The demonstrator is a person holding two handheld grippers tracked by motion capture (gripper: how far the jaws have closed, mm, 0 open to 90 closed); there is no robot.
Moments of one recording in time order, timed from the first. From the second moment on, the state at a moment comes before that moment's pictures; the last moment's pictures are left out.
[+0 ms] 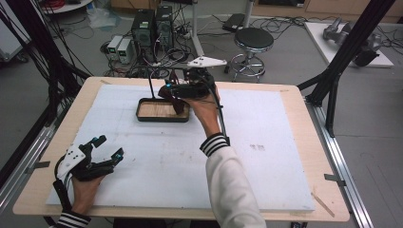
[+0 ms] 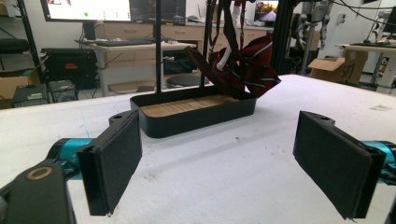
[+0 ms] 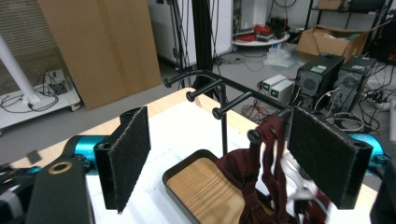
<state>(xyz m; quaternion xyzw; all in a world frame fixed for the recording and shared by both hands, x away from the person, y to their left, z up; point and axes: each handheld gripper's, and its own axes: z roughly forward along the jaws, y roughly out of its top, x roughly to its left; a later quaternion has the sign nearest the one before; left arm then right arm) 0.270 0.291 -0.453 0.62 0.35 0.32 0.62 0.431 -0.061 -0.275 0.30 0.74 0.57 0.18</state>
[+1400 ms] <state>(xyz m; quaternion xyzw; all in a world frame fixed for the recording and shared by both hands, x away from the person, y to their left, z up) 0.267 0.289 -0.454 0.62 0.34 0.34 0.62 0.252 -0.261 -0.423 0.34 0.62 0.62 0.33</state>
